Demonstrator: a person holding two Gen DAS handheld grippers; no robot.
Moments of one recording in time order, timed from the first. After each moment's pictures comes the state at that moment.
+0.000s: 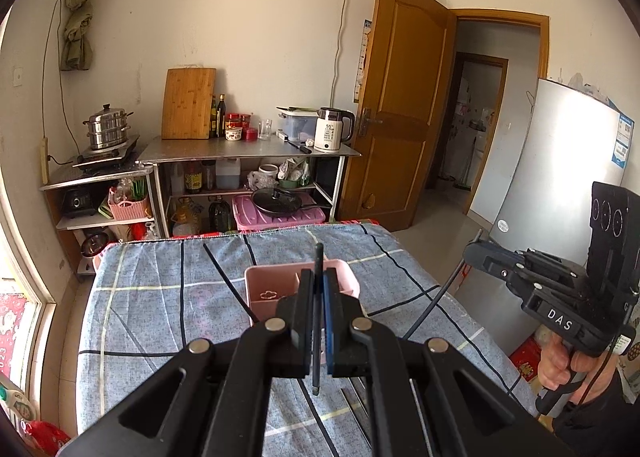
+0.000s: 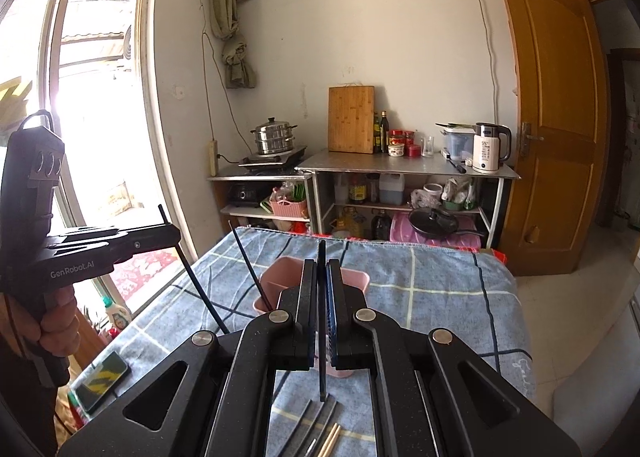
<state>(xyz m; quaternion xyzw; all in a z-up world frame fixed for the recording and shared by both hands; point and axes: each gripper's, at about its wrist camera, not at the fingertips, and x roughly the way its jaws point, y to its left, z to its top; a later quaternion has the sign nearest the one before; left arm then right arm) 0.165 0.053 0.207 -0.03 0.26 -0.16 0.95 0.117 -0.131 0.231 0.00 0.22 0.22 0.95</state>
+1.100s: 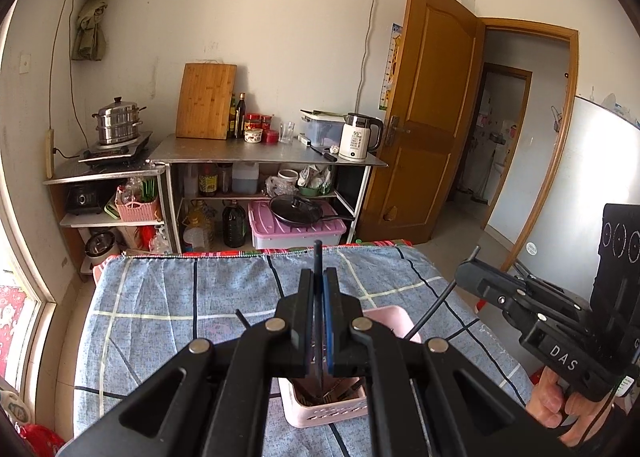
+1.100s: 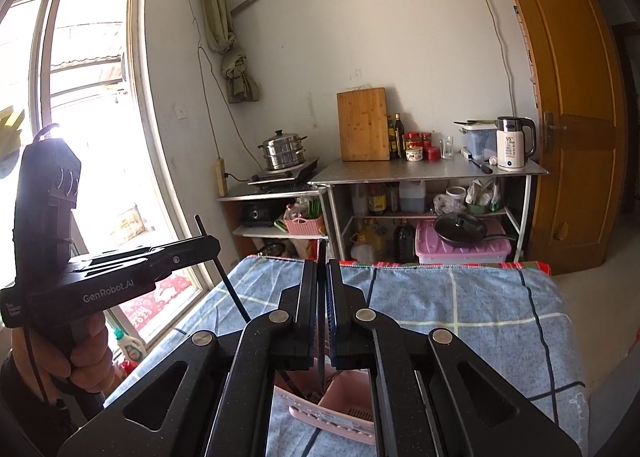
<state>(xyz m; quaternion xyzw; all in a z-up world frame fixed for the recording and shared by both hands) 0.255 0.081 0.183 -0.06 0.26 -0.13 0.96 0.205 -0.087 0.209 0.05 0.22 0.24 0.94</state>
